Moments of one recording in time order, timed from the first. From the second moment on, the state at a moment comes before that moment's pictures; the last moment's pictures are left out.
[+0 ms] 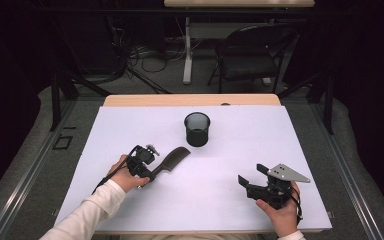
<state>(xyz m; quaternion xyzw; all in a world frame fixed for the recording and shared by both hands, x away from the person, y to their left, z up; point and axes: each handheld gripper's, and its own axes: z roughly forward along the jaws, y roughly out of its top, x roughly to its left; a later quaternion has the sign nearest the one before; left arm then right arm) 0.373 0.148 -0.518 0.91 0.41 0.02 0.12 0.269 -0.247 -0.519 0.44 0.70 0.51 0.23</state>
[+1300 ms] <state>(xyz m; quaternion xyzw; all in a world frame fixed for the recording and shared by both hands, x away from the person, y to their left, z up) 0.356 0.156 -0.454 0.88 0.39 0.08 0.27 0.270 -0.248 -0.520 0.44 0.71 0.51 0.22</state>
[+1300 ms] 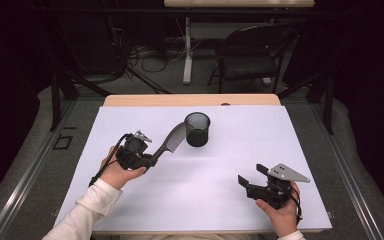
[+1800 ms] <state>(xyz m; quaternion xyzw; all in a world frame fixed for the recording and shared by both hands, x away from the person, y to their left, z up) 0.351 0.140 -0.446 0.87 0.37 0.09 0.31 0.270 -0.248 -0.521 0.44 0.71 0.51 0.22</state>
